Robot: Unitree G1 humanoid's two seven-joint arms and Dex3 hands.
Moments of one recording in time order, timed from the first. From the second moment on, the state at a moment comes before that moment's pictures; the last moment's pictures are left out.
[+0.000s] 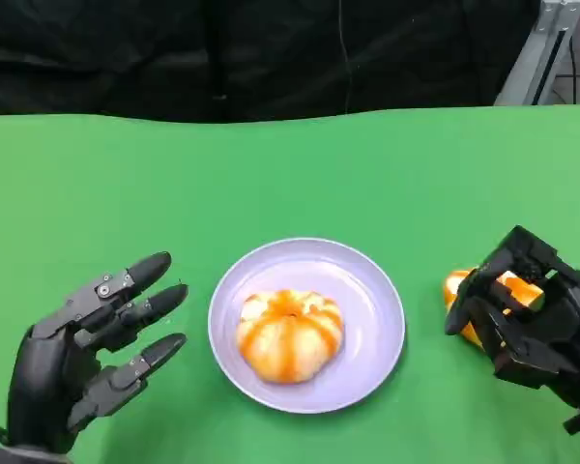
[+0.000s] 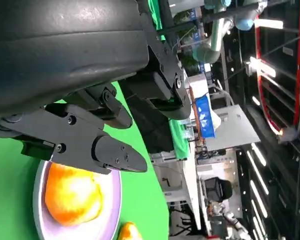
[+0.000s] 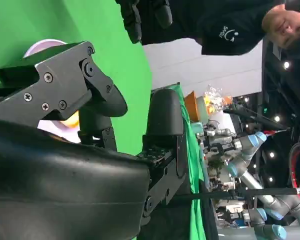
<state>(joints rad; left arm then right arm) 0.00 0.07 0.04 0.39 -0.29 -0.76 -0.29 -0.10 -0.01 -0.15 0.27 0.46 -0.20 0.68</state>
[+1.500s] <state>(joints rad) 0.01 0.04 0.08 0.38 -0.28 -0.74 -0.31 -0.10 -0.01 -0.15 0.28 0.46 -0.20 0.68</state>
